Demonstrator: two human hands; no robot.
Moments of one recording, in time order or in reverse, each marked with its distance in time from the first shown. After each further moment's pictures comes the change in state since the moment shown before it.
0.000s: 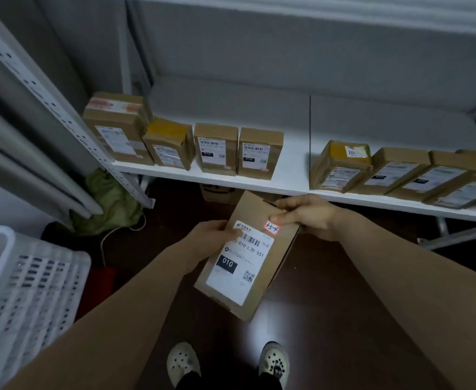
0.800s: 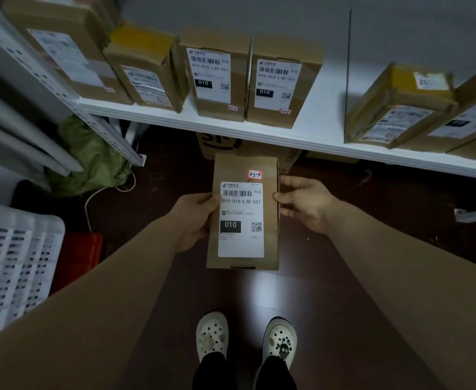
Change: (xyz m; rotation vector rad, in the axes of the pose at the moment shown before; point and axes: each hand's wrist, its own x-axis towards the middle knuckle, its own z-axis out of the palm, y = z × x) left_hand 0.118 -0.086 -0.010 -0.298 0.138 -0.114; right_hand 0.140 0.093 0.044 0.336 0.139 0.045
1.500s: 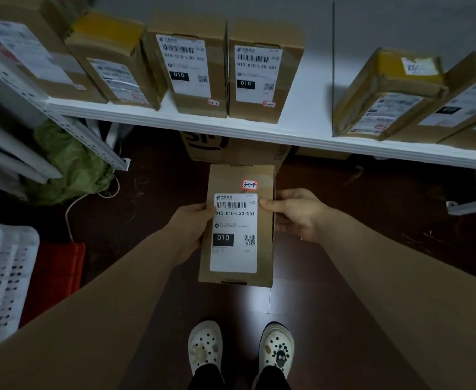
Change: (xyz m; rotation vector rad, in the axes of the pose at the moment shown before) left_hand 0.020 -0.020 0.025 0.026 0.000 -0.048; right_hand 0.017 0.029 -0.015 -0.030 -0.033 0.073
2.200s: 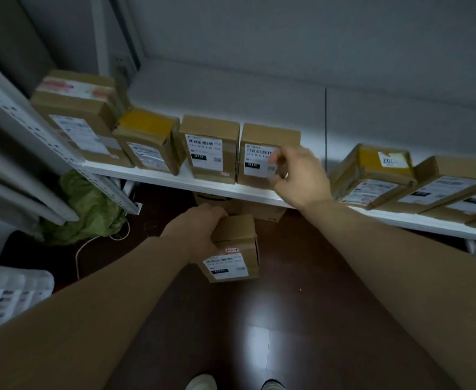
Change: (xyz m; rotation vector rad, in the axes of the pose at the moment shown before) left_hand -0.037 0.126 -0.019 1.377 0.016 0.615; right_hand -0.038 -0.172 0.009 -0.996 0.488 -0.867
